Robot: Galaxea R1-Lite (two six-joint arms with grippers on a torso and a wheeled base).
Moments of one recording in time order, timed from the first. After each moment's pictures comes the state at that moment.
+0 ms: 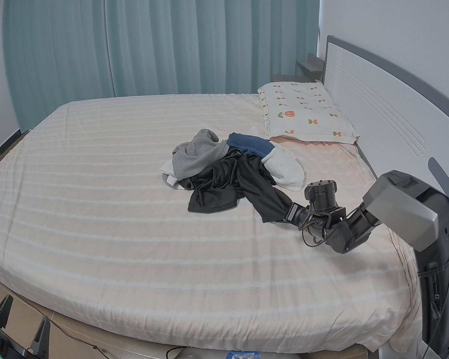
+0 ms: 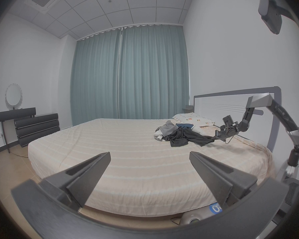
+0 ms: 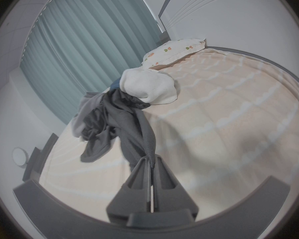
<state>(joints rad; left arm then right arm) 0.00 0.02 -0.02 0.01 -0.03 0.01 0.37 2.49 -1.30 -0.71 -0.16 0.64</state>
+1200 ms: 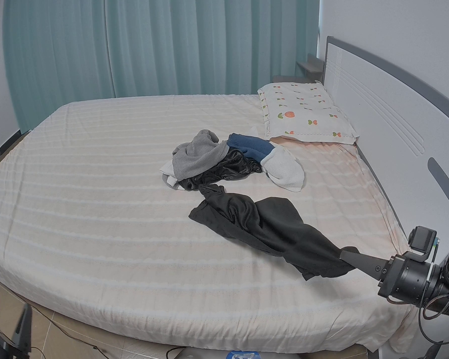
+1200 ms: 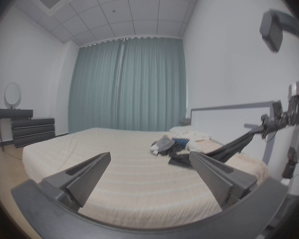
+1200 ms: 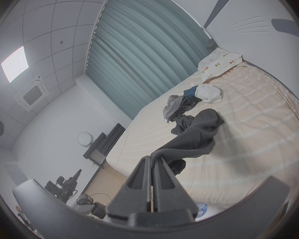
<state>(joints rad) -0.01 0.03 -0.09 -0.04 -0.04 -0.03 0.67 1.33 -0.15 -1.04 0.04 0.69</state>
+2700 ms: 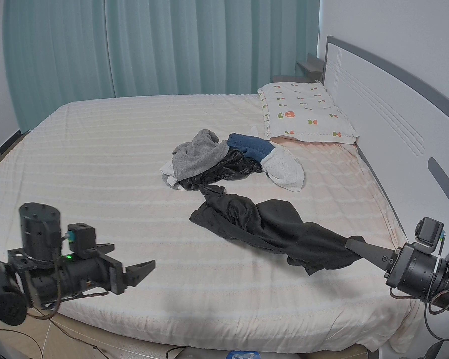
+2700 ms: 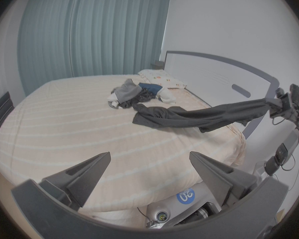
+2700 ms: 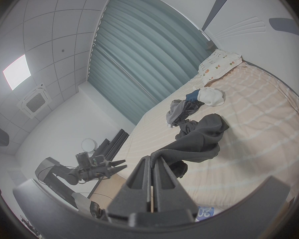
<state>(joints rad) -0.41 1.46 -0.34 -0.60 -0.04 -0.10 0.67 1.30 -0.17 -1.04 0.03 0.74</state>
